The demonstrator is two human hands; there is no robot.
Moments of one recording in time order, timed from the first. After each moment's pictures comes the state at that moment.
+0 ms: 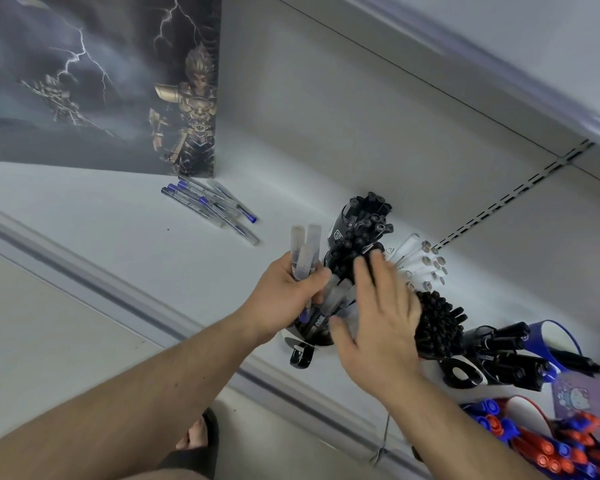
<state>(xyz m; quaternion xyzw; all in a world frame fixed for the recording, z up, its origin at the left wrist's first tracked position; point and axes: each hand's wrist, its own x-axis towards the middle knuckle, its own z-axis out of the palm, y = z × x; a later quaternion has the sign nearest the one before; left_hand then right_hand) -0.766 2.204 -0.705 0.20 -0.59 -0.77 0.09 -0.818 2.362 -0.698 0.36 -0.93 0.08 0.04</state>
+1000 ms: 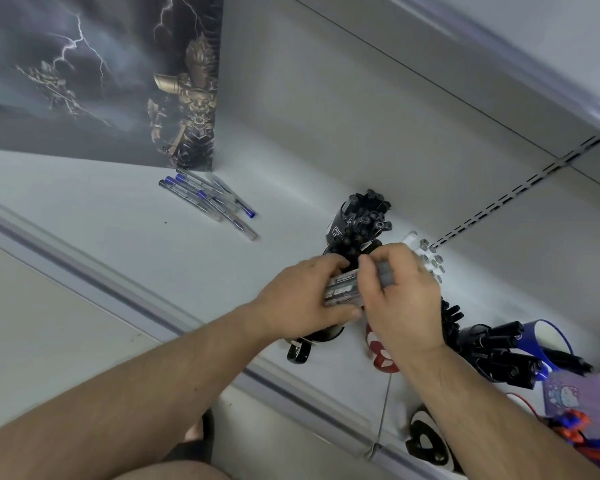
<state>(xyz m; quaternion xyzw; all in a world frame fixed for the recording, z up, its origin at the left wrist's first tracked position) -0.778 2.211 -0.712 0.04 -0.89 -0.45 0.06 -0.842 2.345 -0.658 0.34 -0.87 0.32 0.14</state>
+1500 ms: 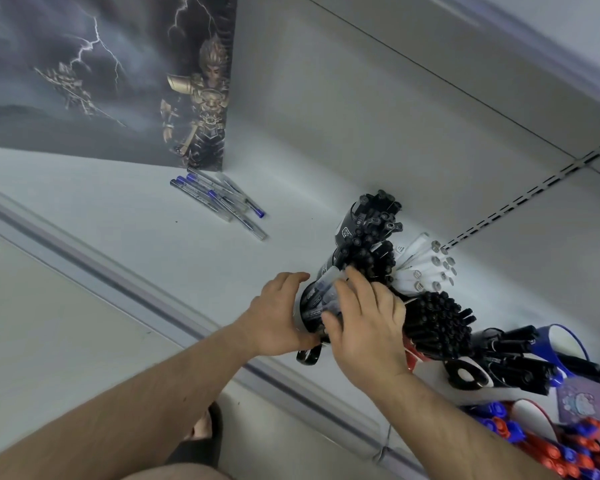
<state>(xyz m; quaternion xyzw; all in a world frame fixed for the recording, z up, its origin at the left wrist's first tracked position) -0.747 2.200 -0.767 0.17 -0.86 -0.47 -0.04 -0.819 2.352 -0.724 0.41 -0.91 0.04 0.09</state>
